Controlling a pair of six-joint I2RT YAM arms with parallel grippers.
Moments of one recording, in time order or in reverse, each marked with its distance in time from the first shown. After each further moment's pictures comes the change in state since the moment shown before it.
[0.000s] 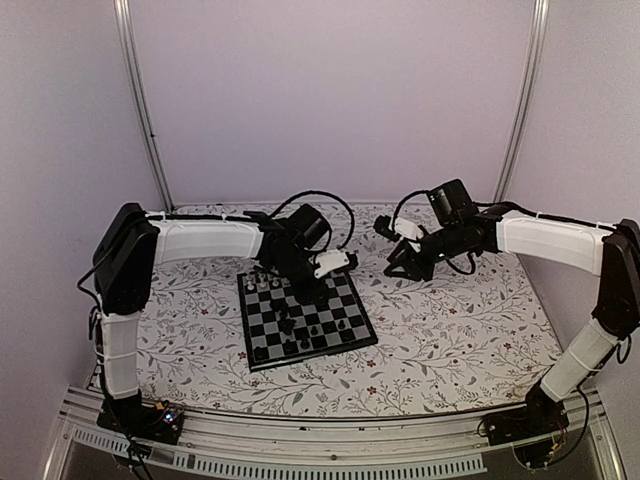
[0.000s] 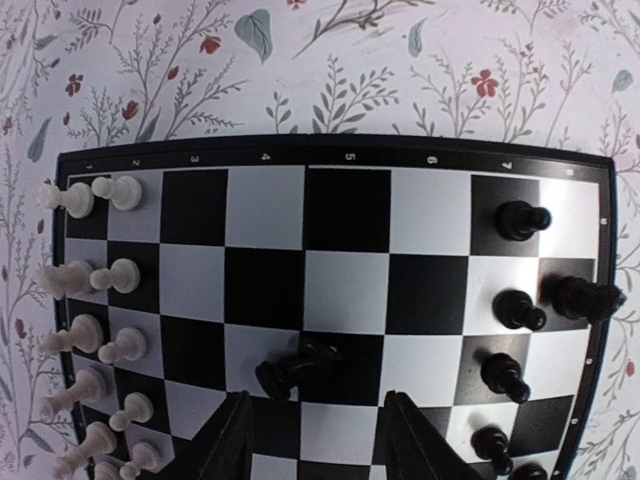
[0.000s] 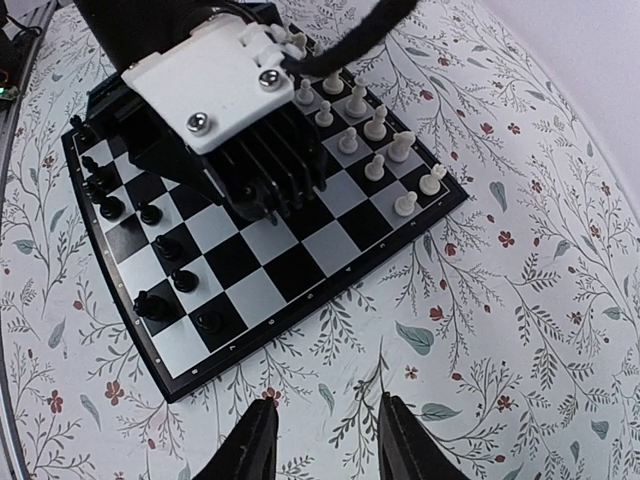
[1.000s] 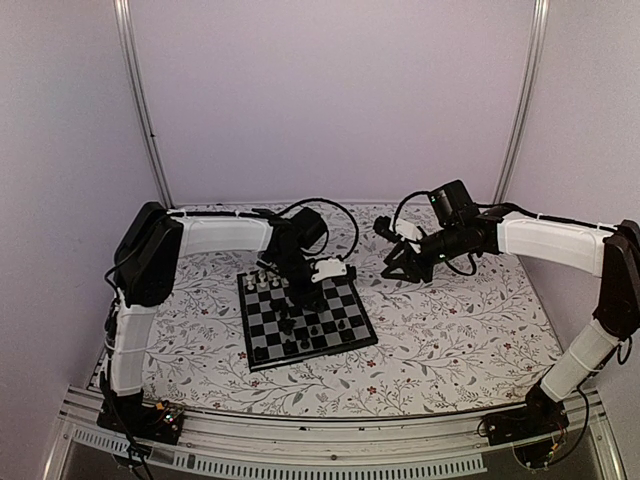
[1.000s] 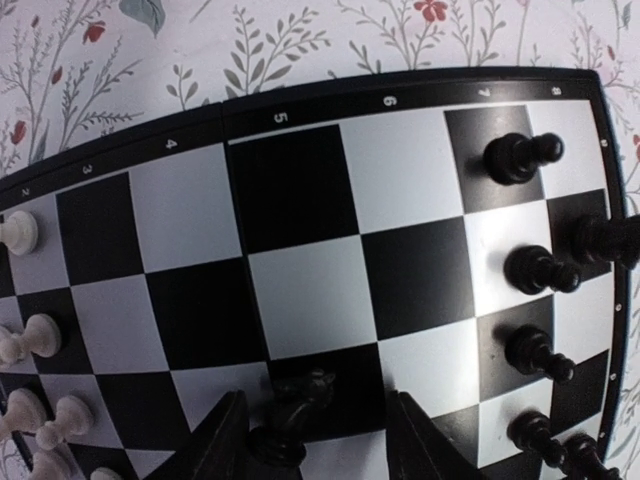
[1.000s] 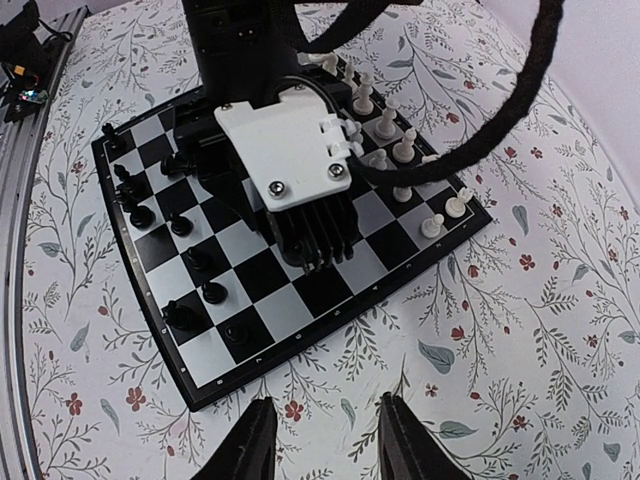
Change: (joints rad) left arm 0.068 0.169 0.163 -0.151 0.177 0.277; right arm 0.000 -0.007 -0.014 0.014 -0.081 -0.012
